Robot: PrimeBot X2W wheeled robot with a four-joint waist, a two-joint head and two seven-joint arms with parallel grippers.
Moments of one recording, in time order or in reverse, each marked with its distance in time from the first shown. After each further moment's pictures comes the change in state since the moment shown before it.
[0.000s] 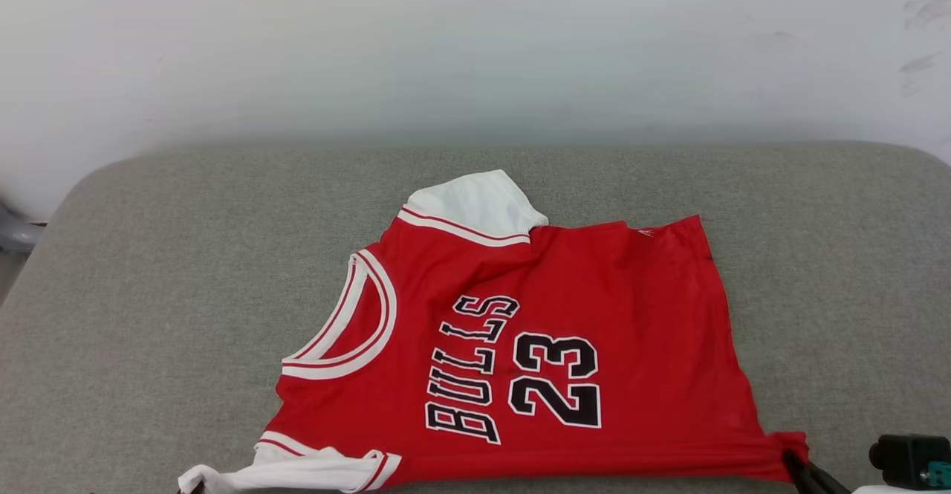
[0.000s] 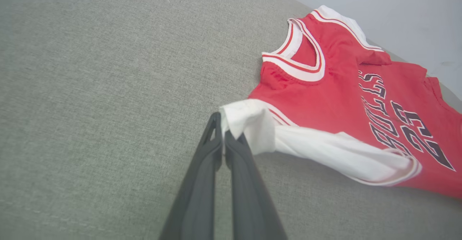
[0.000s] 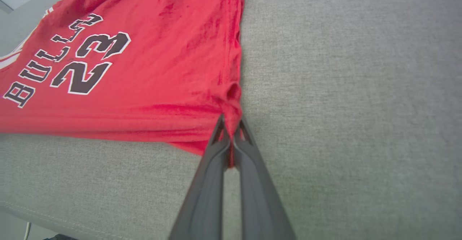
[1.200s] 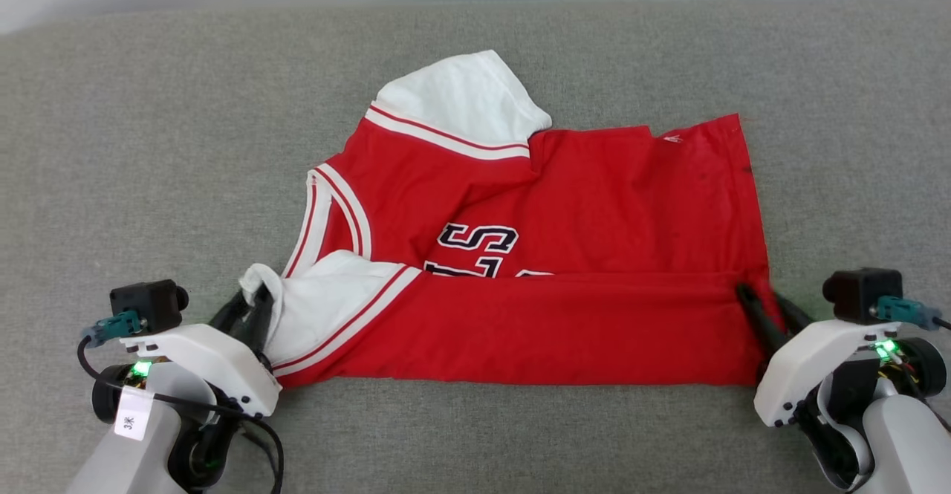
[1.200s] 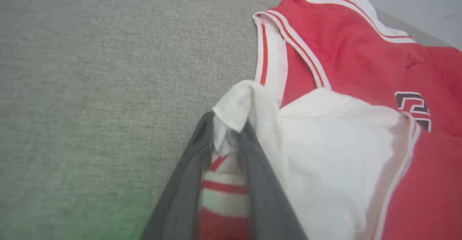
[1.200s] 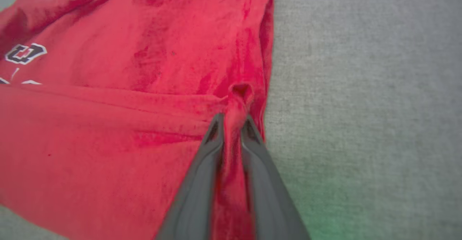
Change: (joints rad) left arm -0.588 -0.066 -0.165 0.341 0.085 -0.172 0.073; right arm -0.431 0.008 0.126 0.216 -0.058 -0.007 -0.056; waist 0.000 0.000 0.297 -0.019
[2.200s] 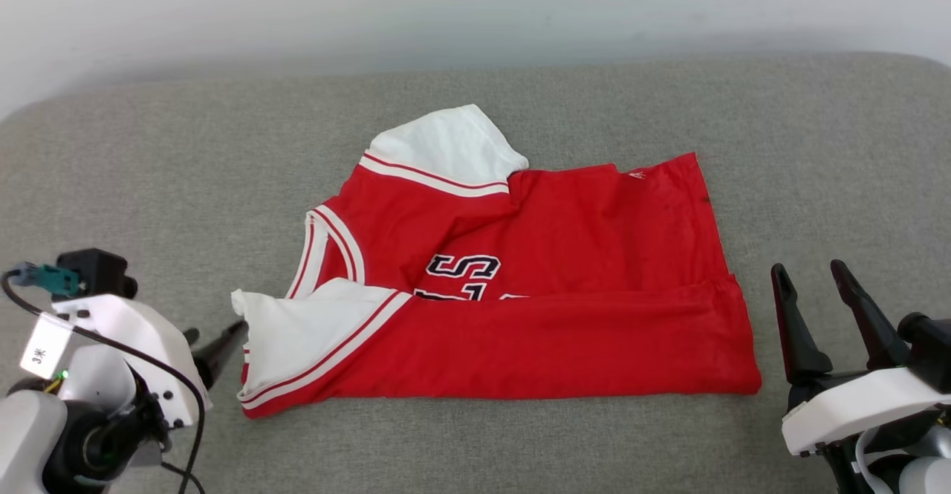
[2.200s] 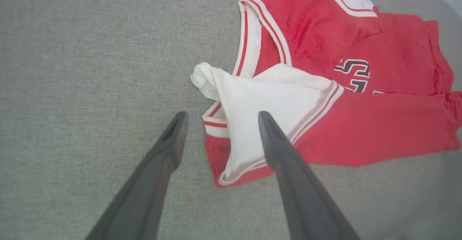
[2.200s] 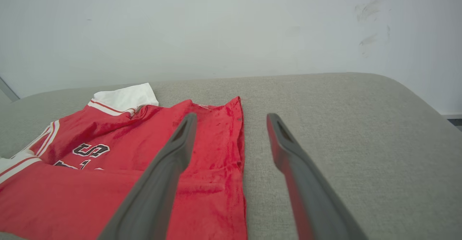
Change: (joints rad) left arm 0.090 0.269 0.053 -0.397 -0.208 0.176 0.564; right arm 0.225 0.115 -0.174 -0.407 -0.124 0.000 -0.168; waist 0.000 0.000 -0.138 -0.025
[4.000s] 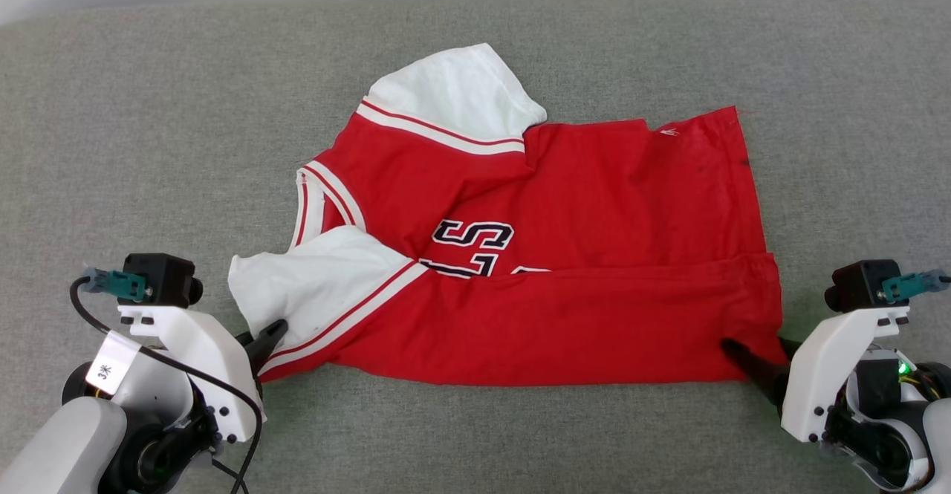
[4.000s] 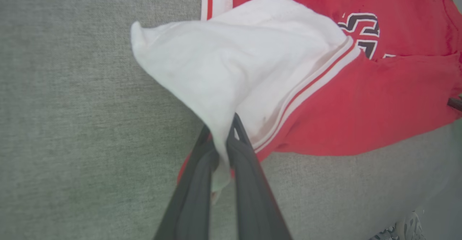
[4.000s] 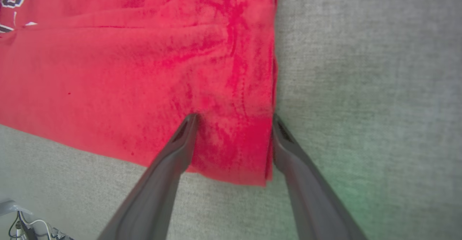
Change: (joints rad) left arm 0.003 -0.035 -0.089 -0.096 0.056 -0.015 -0.017; right arm -0.147 -0.136 0.125 0.215 0.291 0.000 0.721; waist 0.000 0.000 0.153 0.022
